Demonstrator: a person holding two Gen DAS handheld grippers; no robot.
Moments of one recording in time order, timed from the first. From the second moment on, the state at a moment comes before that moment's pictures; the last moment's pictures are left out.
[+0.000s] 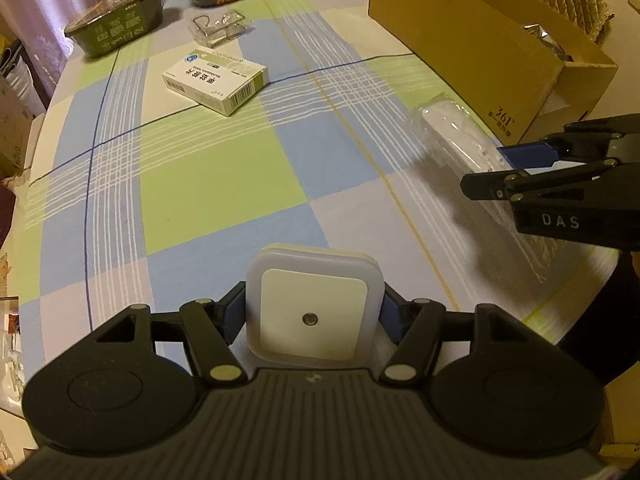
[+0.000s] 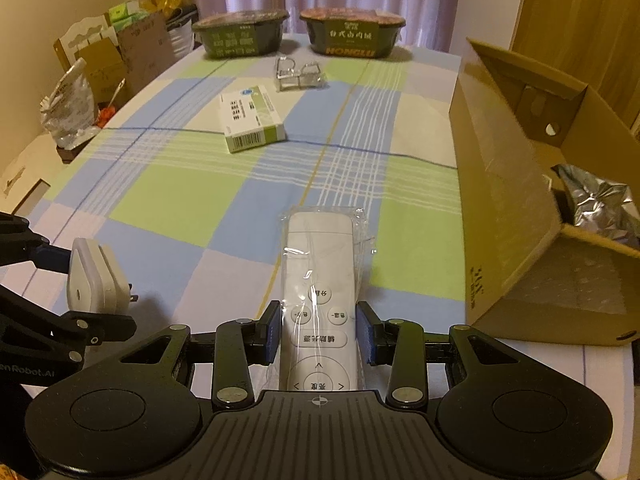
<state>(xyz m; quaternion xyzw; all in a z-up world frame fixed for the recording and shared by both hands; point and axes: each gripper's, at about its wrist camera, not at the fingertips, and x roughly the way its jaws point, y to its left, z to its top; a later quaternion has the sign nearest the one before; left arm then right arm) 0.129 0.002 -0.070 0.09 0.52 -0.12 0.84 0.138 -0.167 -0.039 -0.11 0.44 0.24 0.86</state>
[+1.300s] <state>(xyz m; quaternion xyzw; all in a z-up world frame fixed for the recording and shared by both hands) 0.084 -0.049 -0.005 0.10 0.46 -0.15 0.87 0.091 -0.231 0.041 -0.07 0.37 0.20 0.90</state>
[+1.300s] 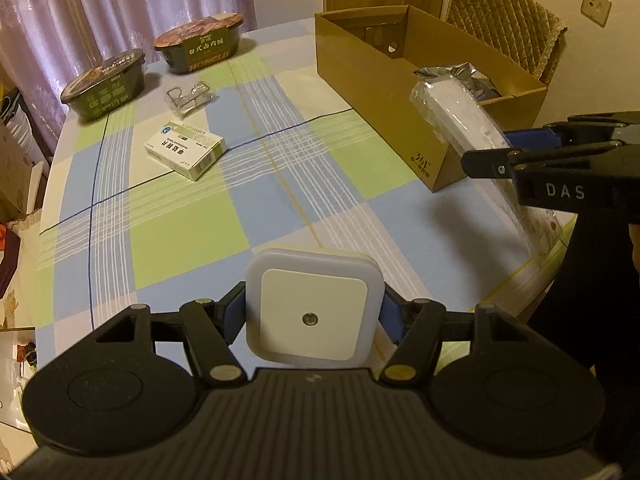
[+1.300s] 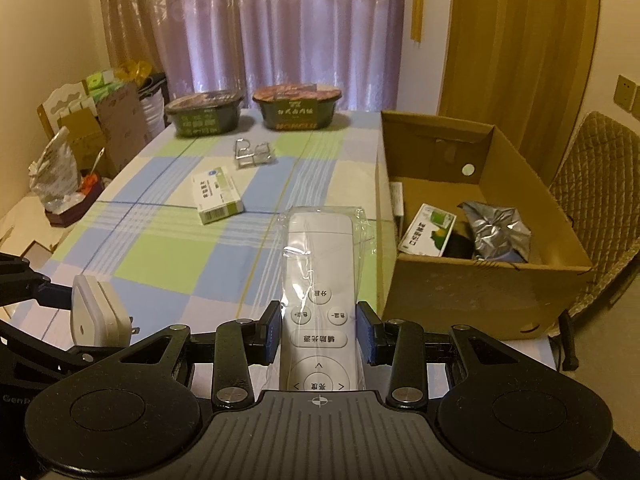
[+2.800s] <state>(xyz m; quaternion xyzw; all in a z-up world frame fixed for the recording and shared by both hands) 0.207 -0.202 0.066 0.06 0.39 -0.24 0.89 0.203 -0.348 0.093 -0.06 0.30 0.12 0.94</state>
